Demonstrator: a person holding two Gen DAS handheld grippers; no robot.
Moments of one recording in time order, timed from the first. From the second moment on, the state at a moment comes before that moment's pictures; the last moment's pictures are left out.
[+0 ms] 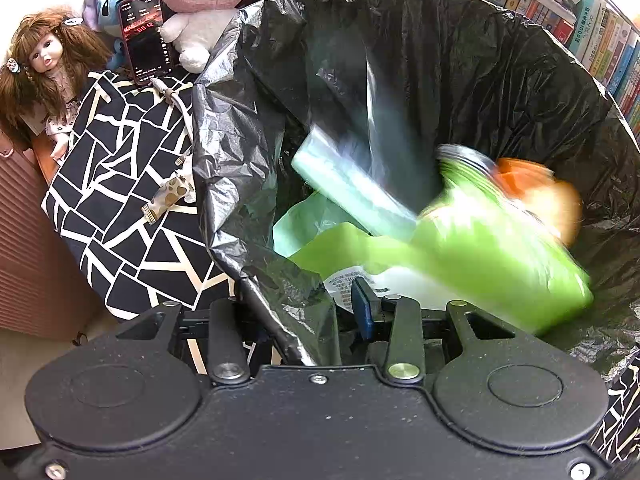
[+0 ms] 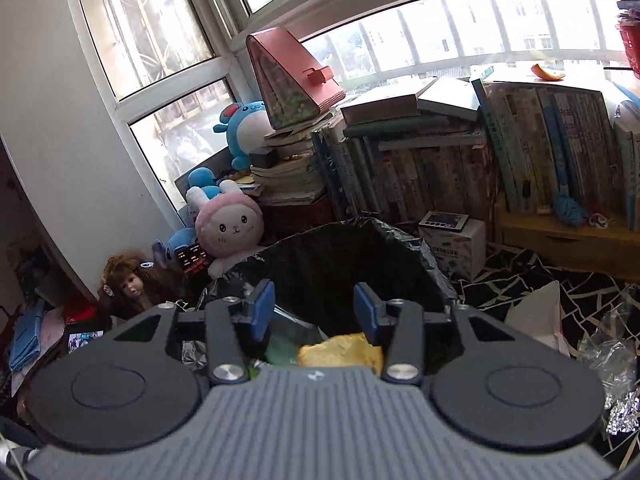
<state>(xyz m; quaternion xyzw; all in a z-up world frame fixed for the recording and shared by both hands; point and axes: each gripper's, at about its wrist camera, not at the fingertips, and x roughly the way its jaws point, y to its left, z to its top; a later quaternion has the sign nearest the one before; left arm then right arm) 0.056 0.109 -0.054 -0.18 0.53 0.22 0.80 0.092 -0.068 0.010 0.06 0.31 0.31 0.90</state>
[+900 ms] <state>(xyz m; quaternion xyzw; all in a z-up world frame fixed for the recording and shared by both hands) 0.054 0.110 -0.054 -0.18 0.53 0.22 0.80 0.081 -0.177 -0.074 0.00 0.37 0.13 0.92</state>
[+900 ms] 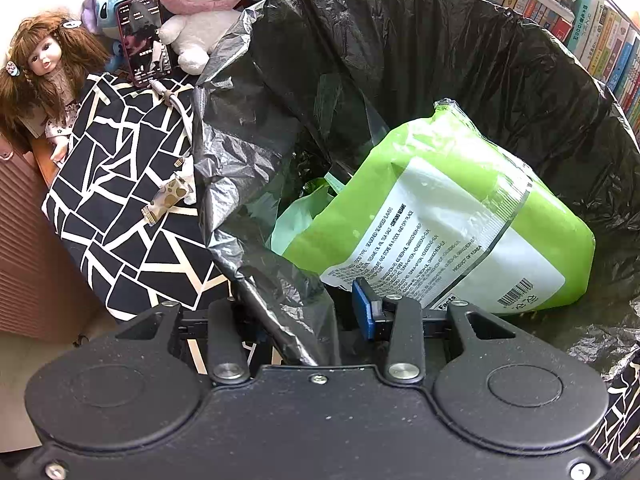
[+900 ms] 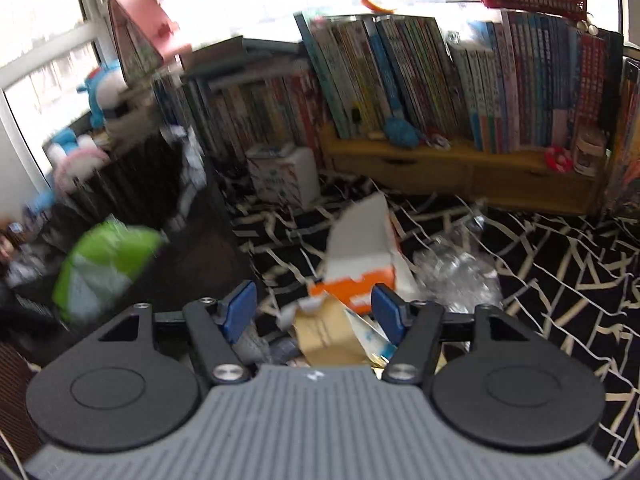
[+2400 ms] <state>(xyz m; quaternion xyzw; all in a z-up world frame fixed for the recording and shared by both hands) 0.057 0.104 -0.050 -0.16 0.53 0.23 0.80 0.043 -0.182 -0.177 -0.03 0.51 0.15 0.85</state>
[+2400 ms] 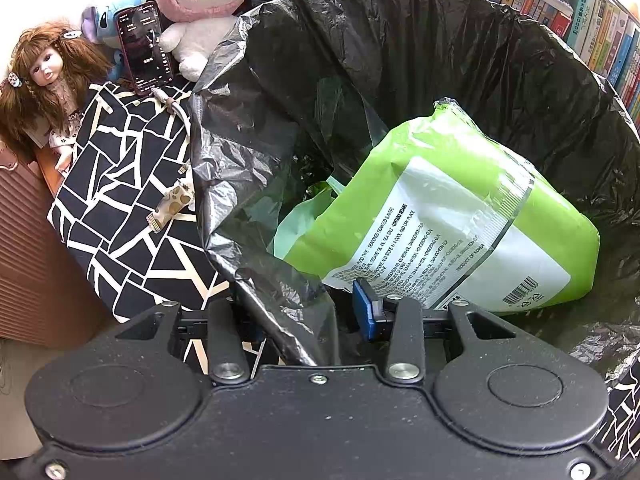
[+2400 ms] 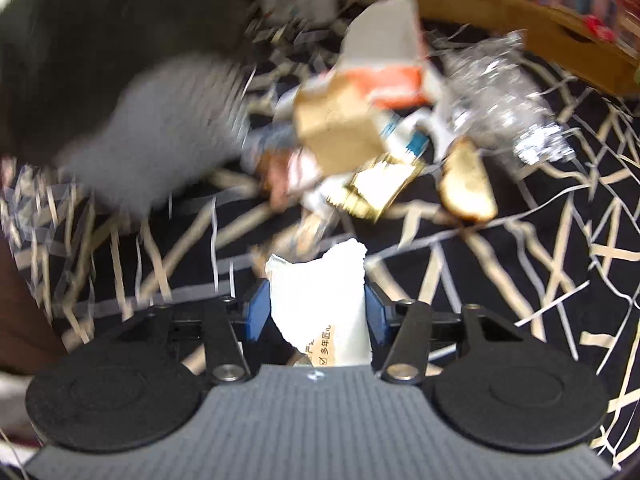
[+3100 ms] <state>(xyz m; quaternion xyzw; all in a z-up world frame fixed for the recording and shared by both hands) 0.059 0.105 -0.051 -0.16 0.53 0.23 0.80 0.101 -0.122 0.024 0.09 0.31 0.31 0.89</state>
